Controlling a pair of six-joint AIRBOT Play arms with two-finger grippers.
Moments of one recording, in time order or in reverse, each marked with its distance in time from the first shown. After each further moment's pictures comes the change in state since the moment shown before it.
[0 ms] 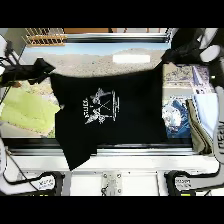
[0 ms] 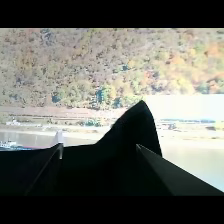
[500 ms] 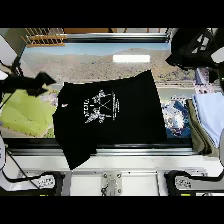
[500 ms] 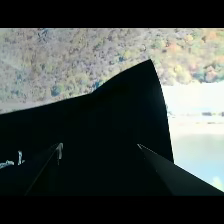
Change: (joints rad) left arm 0.077 -0.003 -0.102 0.171 -0.160 0.027; right arm -0.087 0.101 -0.060 0.066 0.121 -0.053
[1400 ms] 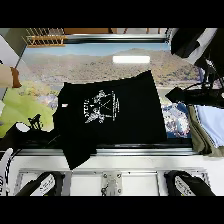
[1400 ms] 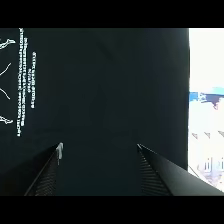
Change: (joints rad) left arm 0.042 0.340 -0.880 0.121 0.145 0.021; right arm -0.013 0.496 -0.559 -0.014 0.129 -0.021
